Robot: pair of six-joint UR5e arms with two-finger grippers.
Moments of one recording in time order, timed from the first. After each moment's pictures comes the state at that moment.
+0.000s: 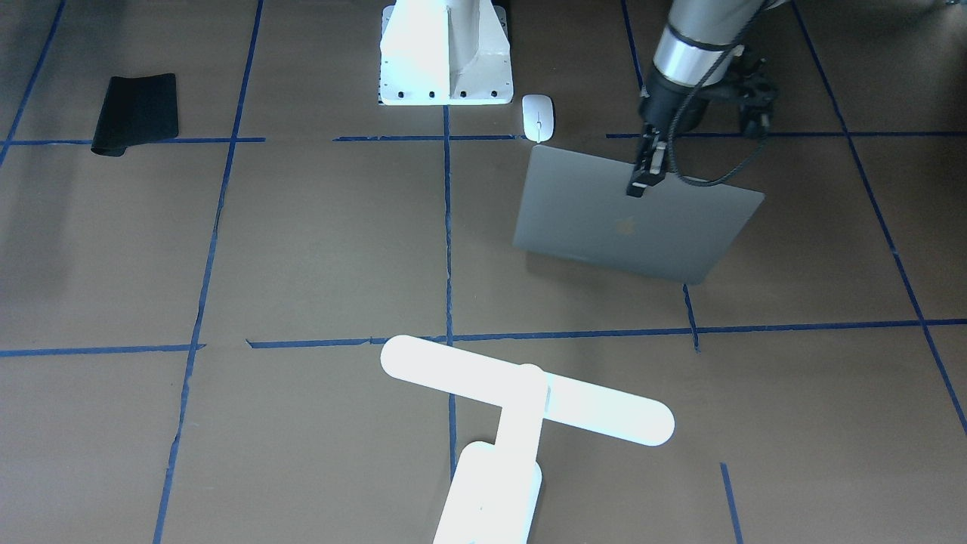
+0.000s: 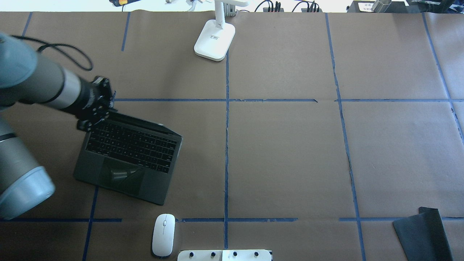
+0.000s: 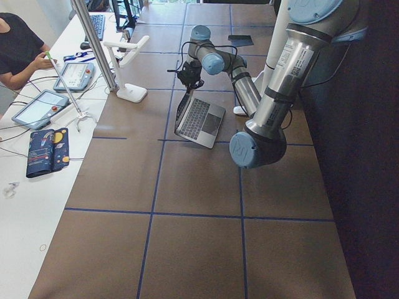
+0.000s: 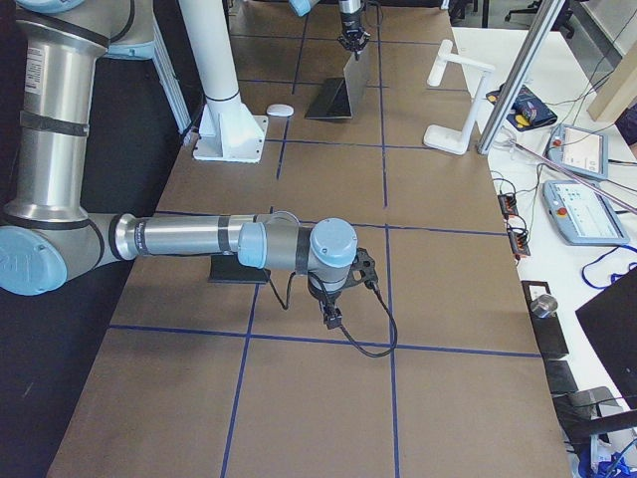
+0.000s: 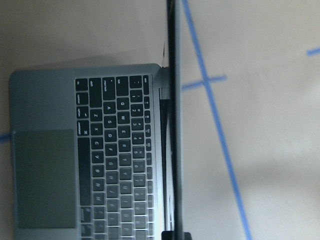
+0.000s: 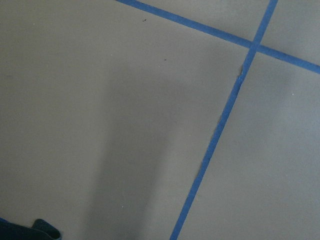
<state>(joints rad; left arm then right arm) -0.75 -2.09 -2.01 -1.44 -1.92 -2.35 1.54 -1.76 1.82 -1.69 2.44 -0.39</state>
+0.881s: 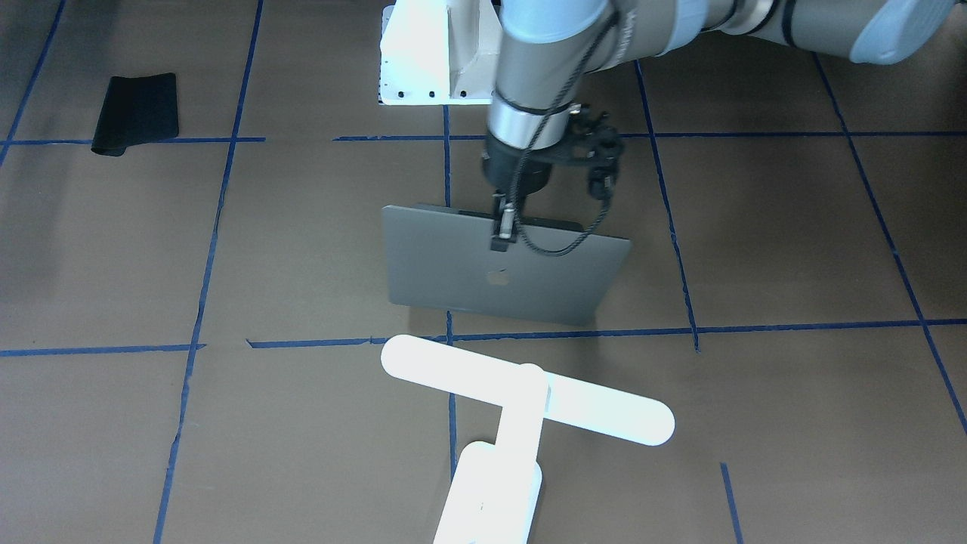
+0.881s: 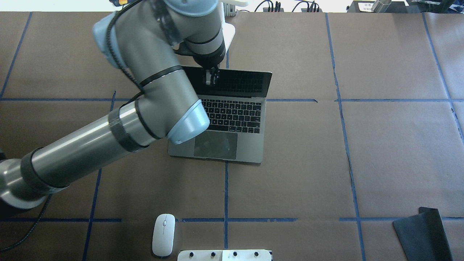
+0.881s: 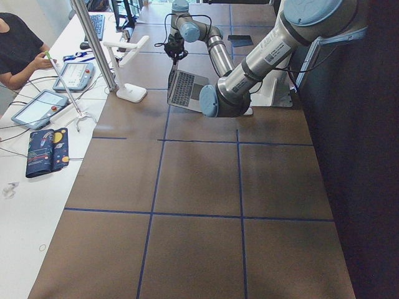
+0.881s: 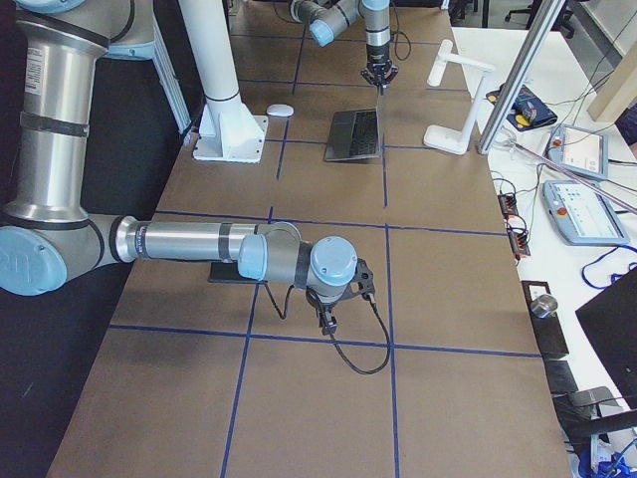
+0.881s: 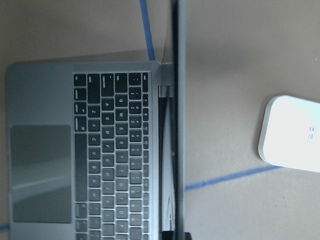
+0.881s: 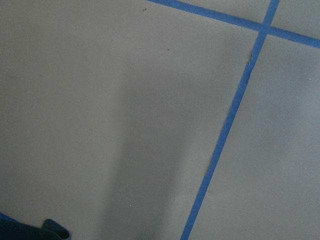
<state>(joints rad) -0.70 -2.59 -1.50 -1.45 -1.91 -2.57 1.54 -1.76 1.77 -1.69 2.49 -0.39</state>
